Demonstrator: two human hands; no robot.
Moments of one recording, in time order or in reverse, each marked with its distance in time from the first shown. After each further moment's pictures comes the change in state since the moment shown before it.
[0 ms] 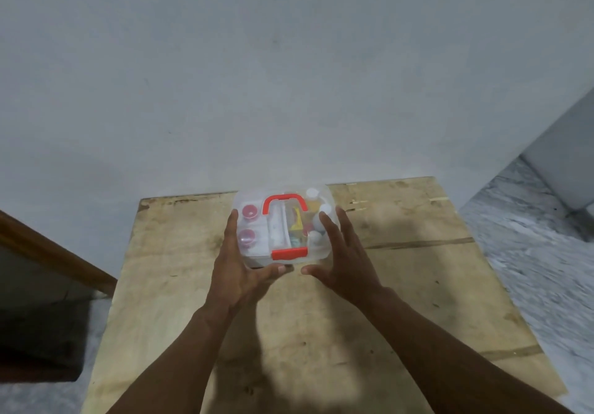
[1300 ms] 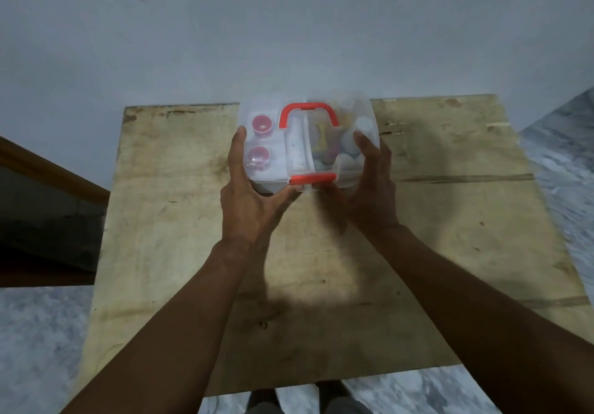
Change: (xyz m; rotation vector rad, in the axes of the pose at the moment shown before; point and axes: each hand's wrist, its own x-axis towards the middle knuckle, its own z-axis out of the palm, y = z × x) left_hand 0.016 -0.014 0.021 -0.052 0.222 0.060; right_hand 0.021 0.003 0.027 0.136 0.200 0.216
